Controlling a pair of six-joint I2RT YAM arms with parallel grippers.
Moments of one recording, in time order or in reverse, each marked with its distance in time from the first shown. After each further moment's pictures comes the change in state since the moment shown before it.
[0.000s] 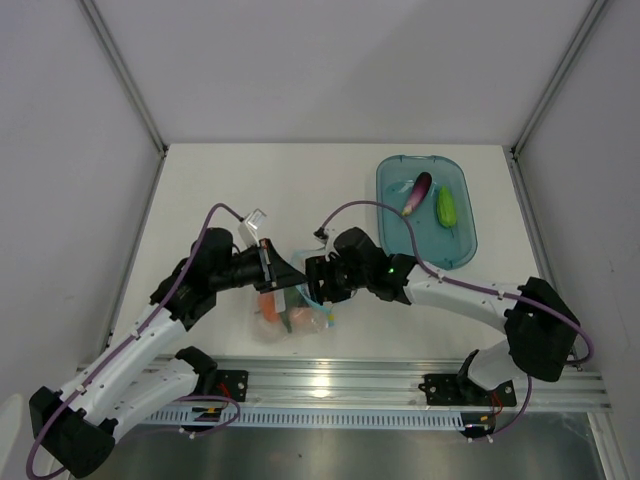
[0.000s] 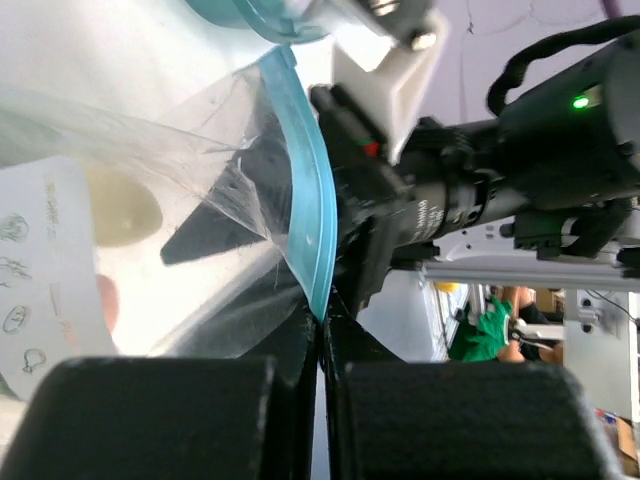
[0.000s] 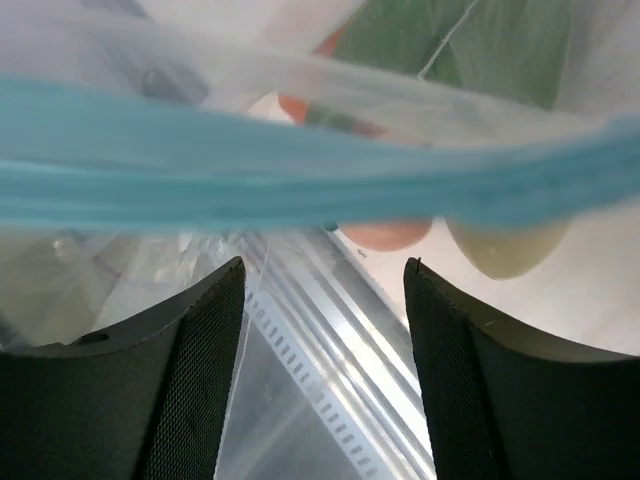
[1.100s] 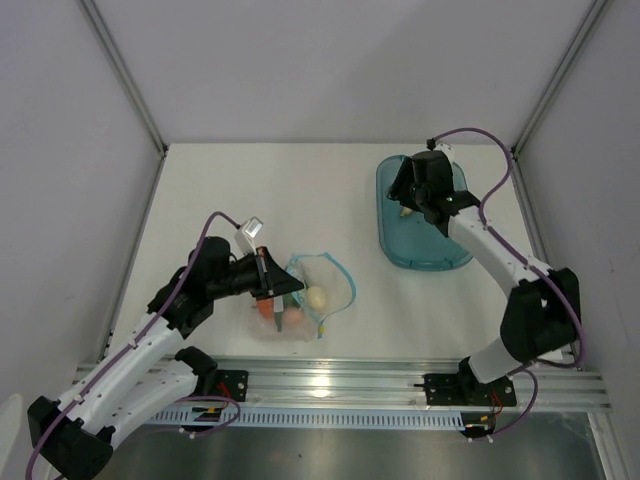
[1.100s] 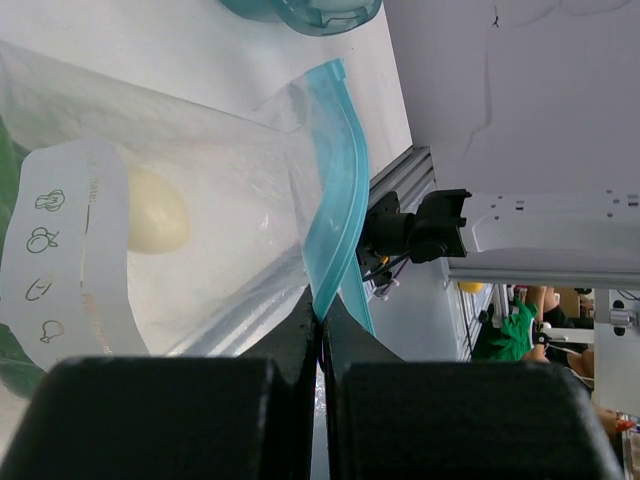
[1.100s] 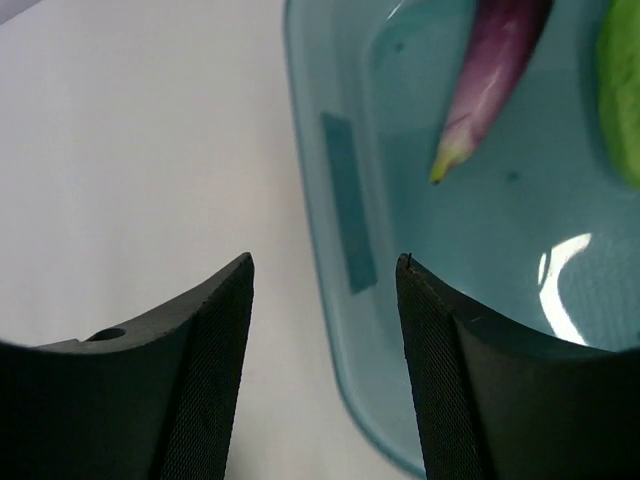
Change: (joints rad) left arm 0.000 -0.060 -0.058 -0.019 -0.028 0.042; right arm -0.571 -0.005 0.251 -0.148 0.497 -0.089
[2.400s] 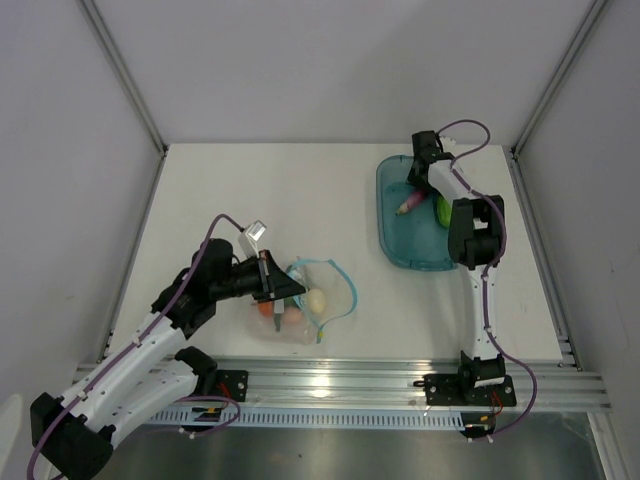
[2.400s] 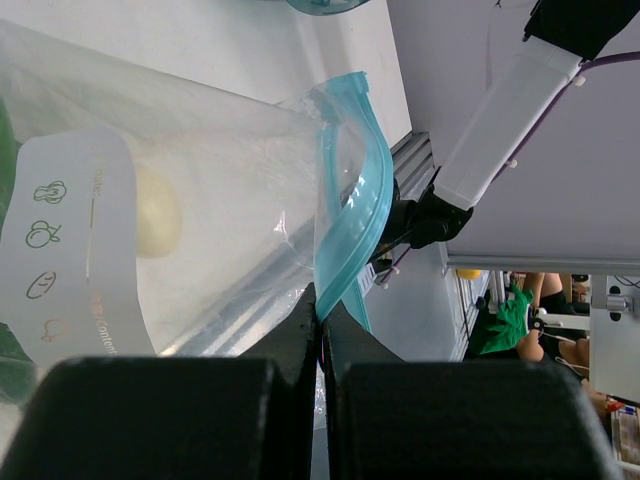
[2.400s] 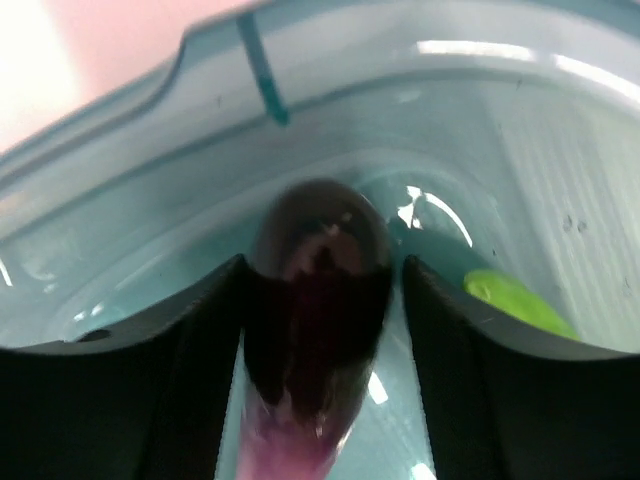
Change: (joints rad) left arm 0.000 0.005 -0.040 0.035 0.037 0.000; right arm -0.229 0.964 0.846 -0.258 0.256 -0.121
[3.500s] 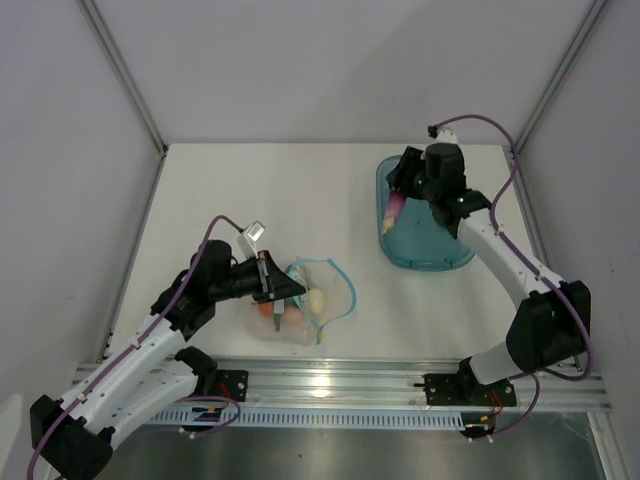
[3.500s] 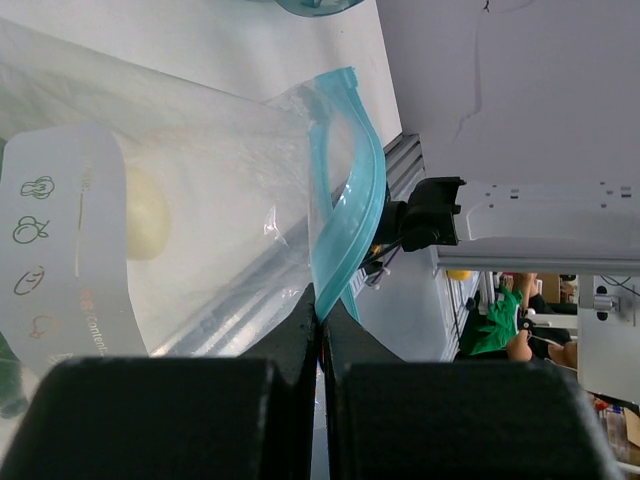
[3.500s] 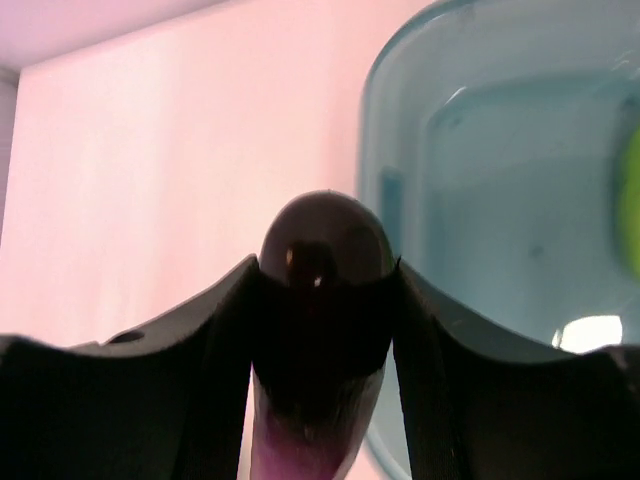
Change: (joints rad) left arm 0.000 -0.017 -0.012 0.013 0.007 -0.028; right arm 0.127 -0.912 -0.736 0.324 -0.371 -0.001
